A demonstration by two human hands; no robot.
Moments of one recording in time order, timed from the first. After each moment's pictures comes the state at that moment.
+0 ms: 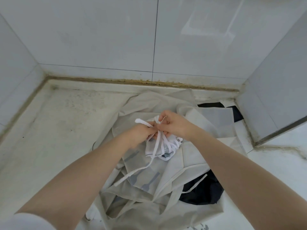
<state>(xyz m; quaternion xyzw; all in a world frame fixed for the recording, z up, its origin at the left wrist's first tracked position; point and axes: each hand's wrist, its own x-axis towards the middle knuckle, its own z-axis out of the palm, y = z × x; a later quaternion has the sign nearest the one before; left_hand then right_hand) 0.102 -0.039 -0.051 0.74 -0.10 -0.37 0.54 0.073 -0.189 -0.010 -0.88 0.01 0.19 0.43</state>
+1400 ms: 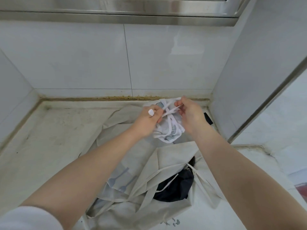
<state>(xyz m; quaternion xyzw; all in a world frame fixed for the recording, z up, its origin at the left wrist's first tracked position) 0.067 -0.131 0.047 0.81 -0.24 -0.11 0.53 0.040 -0.281 0.057 -0.52 0.27 -0.11 0.80</state>
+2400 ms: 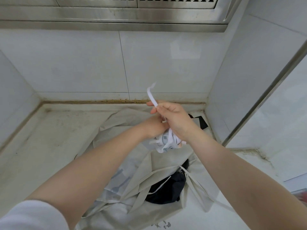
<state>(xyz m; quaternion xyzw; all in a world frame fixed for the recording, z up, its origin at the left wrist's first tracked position) 0.048 -0.175 0.064 0.87 -0.21 -0.25 0.37 0.010 -0.268 0.078 -0.70 -0.03 -0.02 0.71</state>
